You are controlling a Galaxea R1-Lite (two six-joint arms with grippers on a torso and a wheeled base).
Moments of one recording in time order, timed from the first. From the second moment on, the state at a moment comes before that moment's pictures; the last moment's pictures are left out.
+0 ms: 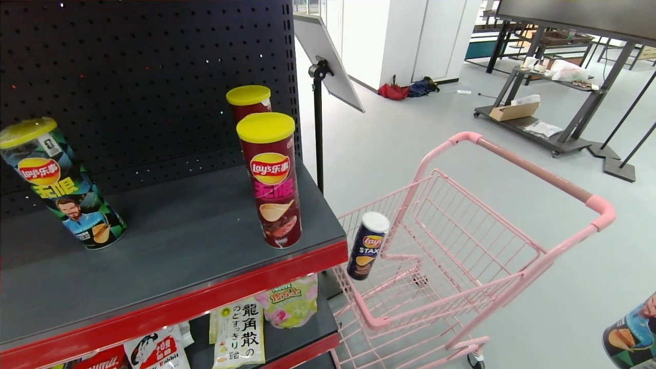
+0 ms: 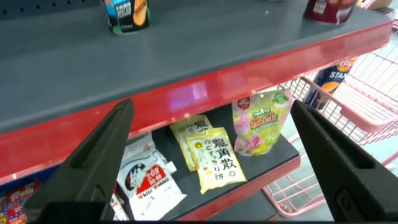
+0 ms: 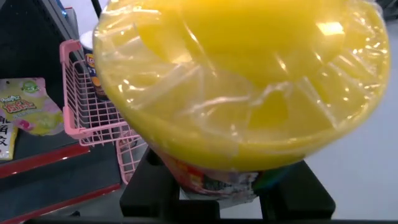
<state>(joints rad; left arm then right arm) 0.00 0.00 0.00 0.00 -0.07 0.02 0.16 0.58 -0.48 0.11 -0.18 -0.08</state>
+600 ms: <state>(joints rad) 0.00 0.00 0.00 0.01 -0.07 0.02 0.16 0.62 -0.50 0.11 -0.18 -0.09</state>
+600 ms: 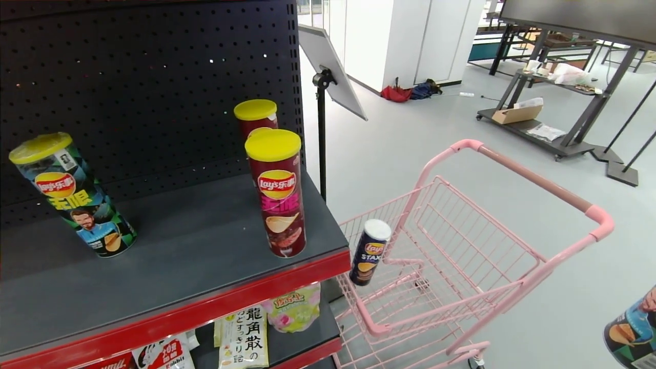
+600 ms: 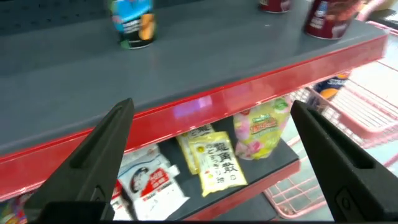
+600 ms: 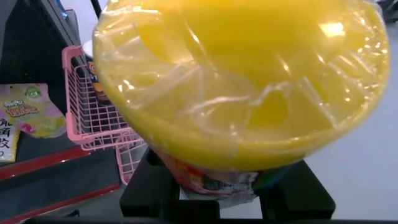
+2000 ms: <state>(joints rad) 0.00 0.00 0.00 0.00 -0.07 0.02 0.17 0.32 -0.30 0.12 -0.17 -0.09</state>
